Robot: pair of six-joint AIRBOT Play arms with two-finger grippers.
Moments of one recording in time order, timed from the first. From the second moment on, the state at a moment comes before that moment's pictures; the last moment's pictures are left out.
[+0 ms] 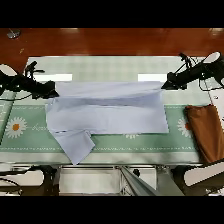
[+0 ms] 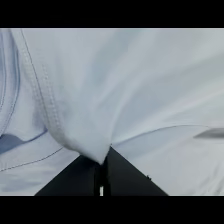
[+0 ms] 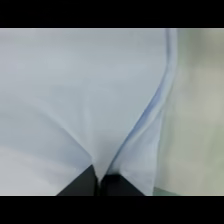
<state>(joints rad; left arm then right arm) 0.21 -1.51 1.18 1.08 -1.17 -1.39 -0.20 -1.76 1.50 -1.01 1.36 1.32</state>
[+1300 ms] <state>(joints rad) 0.58 -0.97 0.39 0.97 -1.28 -1.27 -0.39 -1.05 0.62 -0.84 1.15 1.18</state>
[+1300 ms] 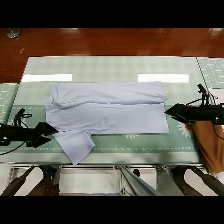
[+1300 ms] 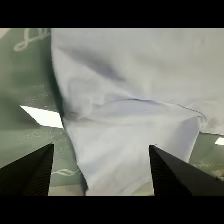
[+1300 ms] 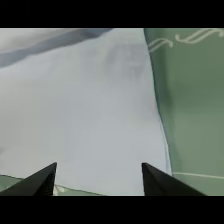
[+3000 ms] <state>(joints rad) 0.25 -0.95 0.35 0.81 -1.13 -1.23 -0.30 -1.23 0.59 -0.89 1.14 1.38</state>
